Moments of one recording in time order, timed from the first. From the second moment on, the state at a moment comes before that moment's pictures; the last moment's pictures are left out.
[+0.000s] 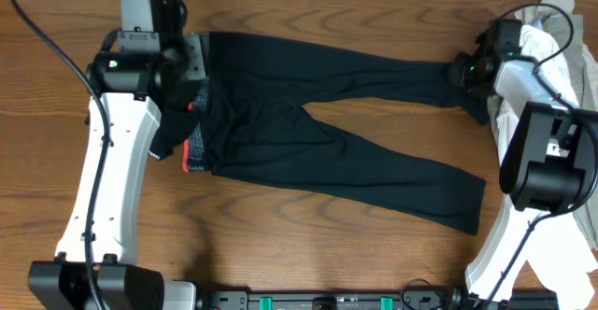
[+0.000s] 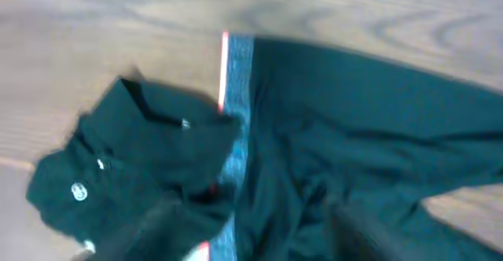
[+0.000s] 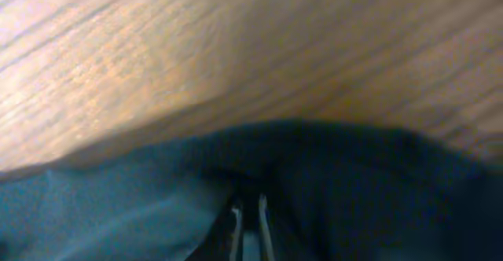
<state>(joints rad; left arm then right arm) -0.06 1.57 1.56 -0.89 -0.07 -0.12 -0.17 2.21 1.57 -0.49 -0.16 0.33</state>
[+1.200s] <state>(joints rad) 0.02 1.58 1.18 -0.89 -0.15 -0.21 -0.09 1.89 2.04 -1.49 -0.37 0.03</state>
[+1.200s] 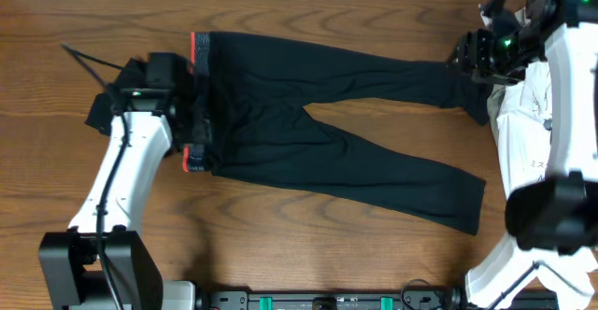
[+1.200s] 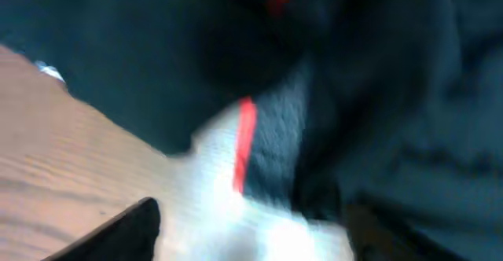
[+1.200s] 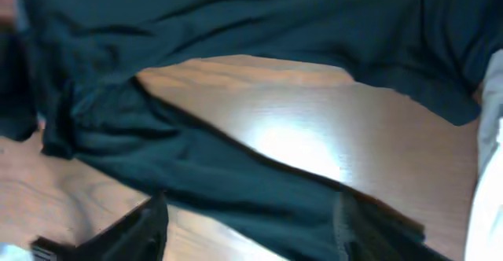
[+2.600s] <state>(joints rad) 0.06 1.69 1.17 -0.94 0.02 -0.17 0.08 1.85 0.92 -1.14 -0.26 0.55</state>
